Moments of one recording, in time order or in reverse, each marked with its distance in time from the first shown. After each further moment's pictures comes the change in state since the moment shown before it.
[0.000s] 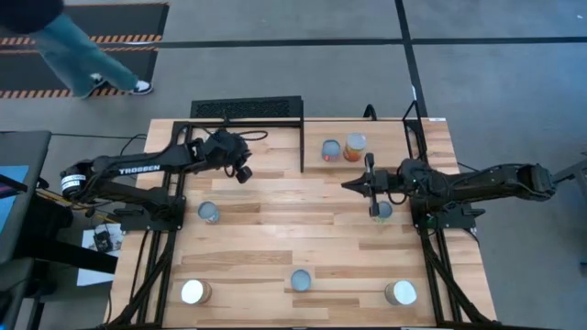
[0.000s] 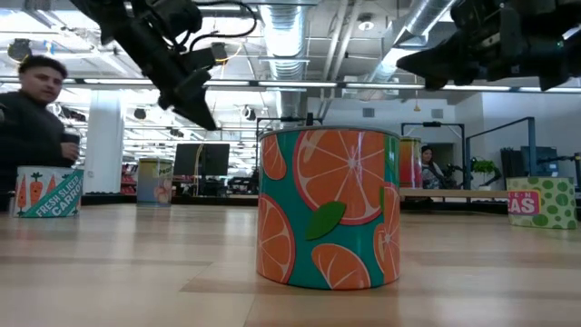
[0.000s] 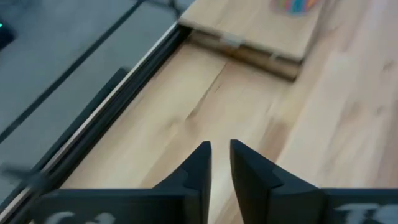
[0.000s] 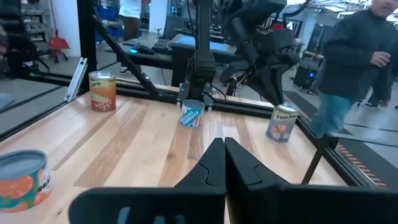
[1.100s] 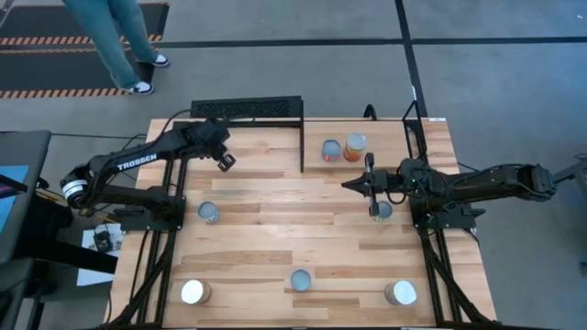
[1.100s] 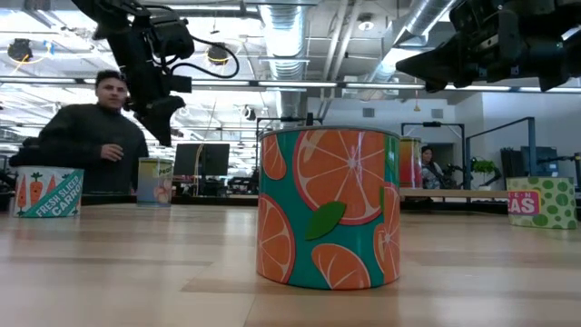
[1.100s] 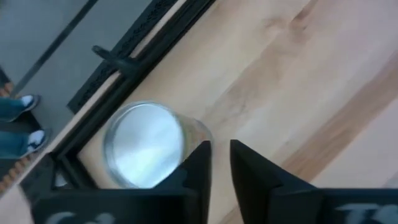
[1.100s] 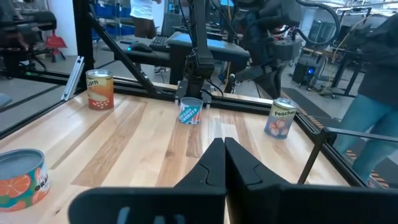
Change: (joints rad) left arm 0.240 0.000 0.065 -0.366 -0.050 0.011; right arm -0.007 0.002 0.000 -0.006 0.002 0.008
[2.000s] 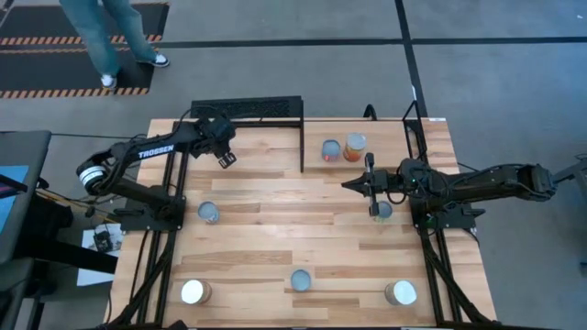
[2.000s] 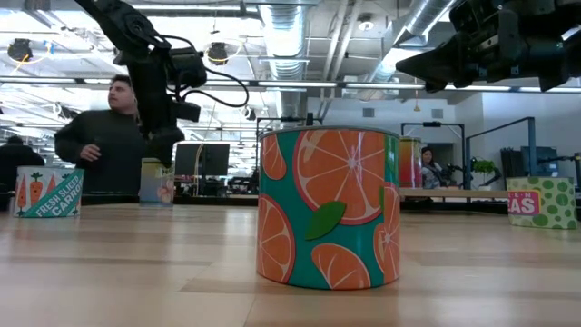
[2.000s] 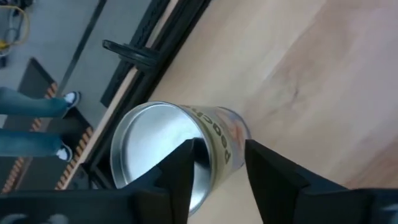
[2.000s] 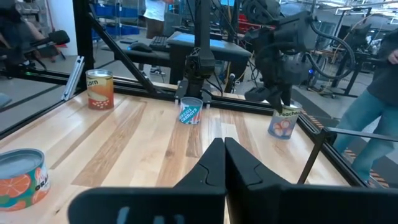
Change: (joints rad) left arm 0.075 0.212 0.007 0.079 -0.077 0.185; right arm 0.000 0.000 0.000 0.000 0.000 0.000
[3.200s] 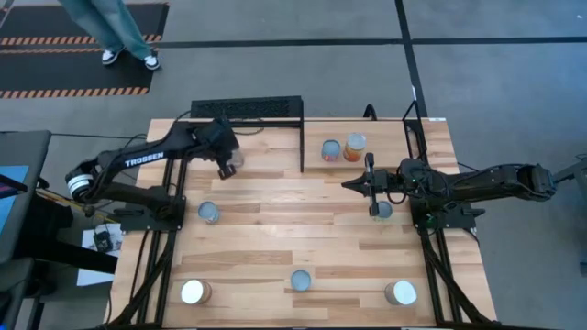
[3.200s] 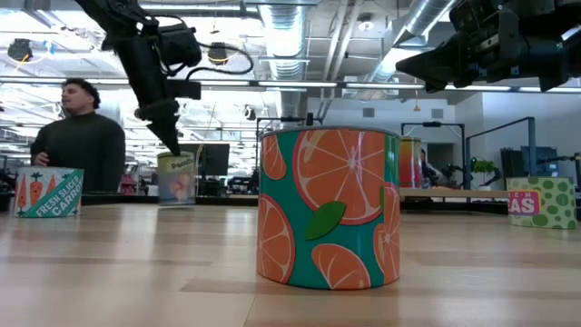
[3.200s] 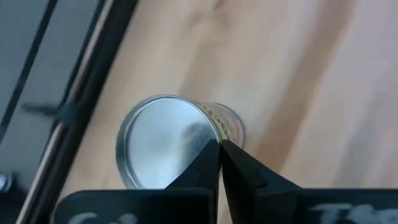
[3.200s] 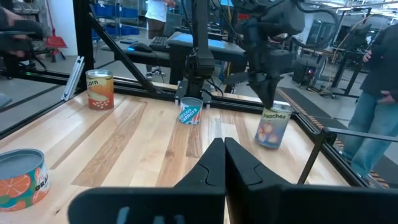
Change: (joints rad) left arm -0.107 -0.143 -0.010 -0.026 0.267 0.115; right arm 0.000 0.000 0.000 0.001 0.000 0.000
